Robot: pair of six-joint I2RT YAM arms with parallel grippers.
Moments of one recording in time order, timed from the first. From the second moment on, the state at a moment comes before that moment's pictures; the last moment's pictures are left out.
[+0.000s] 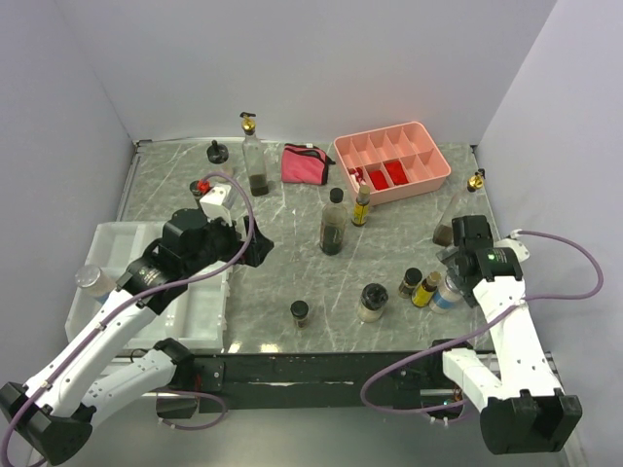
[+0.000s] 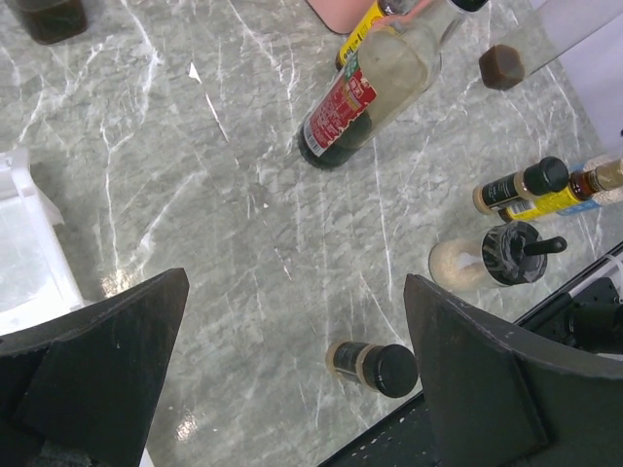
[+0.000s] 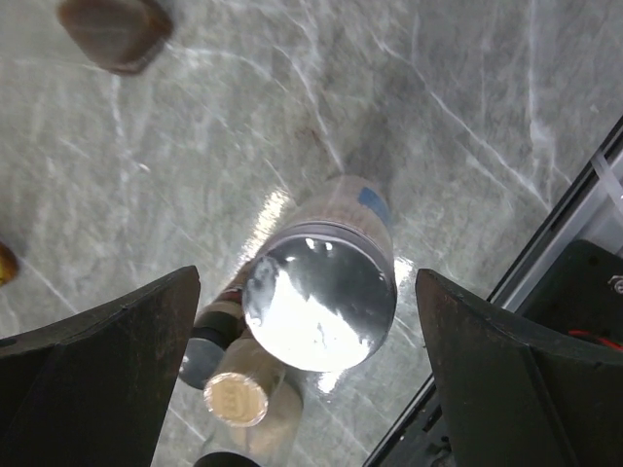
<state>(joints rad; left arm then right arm) -0.58 0.84 0.90 -0.46 0.05 -0.38 0.01 0.90 0.91 -1.16 0.47 1.08</state>
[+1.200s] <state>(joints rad) -0.58 0.71 0.88 -0.43 -0.14 -0.43 0.02 0.90 1.19 -1.01 0.44 0.87</state>
